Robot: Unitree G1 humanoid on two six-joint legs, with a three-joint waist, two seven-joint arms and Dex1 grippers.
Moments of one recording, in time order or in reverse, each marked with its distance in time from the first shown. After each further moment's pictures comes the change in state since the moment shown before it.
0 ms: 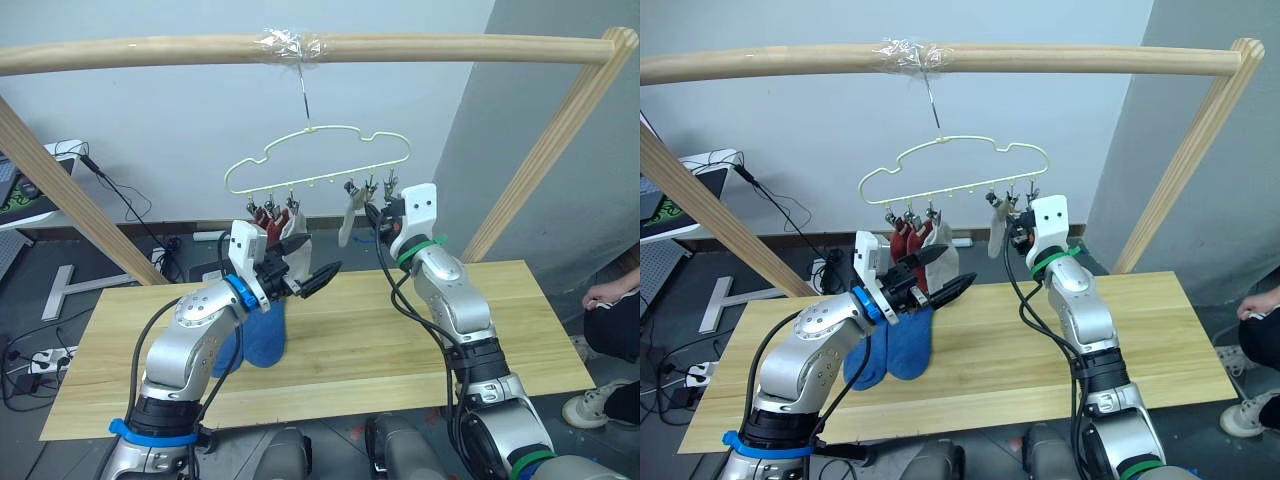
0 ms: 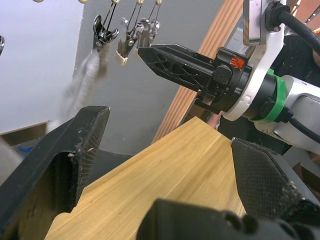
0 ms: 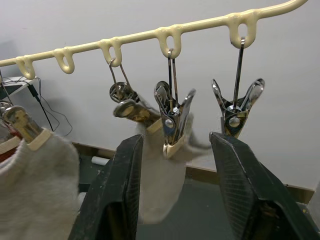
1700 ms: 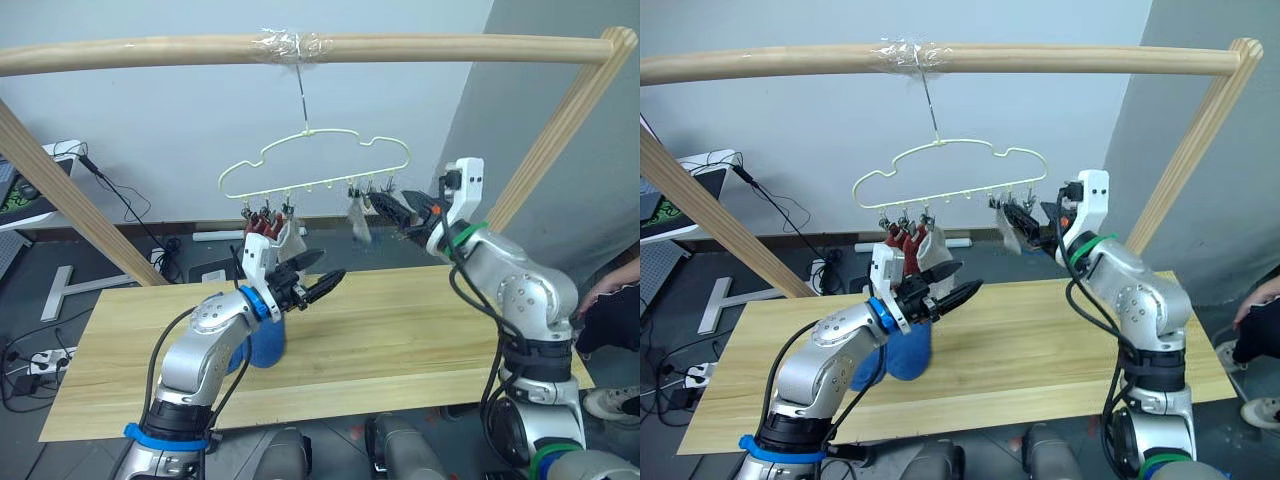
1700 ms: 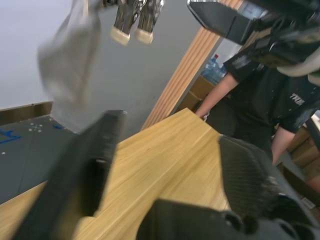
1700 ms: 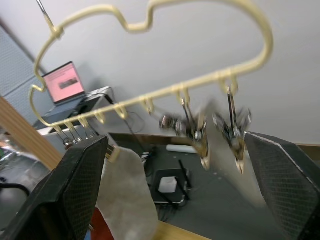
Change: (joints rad) left arm 0.023 -0.038 -0.024 0.044 0.001 0.003 0.001; right arm 0.043 -0.140 -0.150 -0.374 0.440 0.511 0.040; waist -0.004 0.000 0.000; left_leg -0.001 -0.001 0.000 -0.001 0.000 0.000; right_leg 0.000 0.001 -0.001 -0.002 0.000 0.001
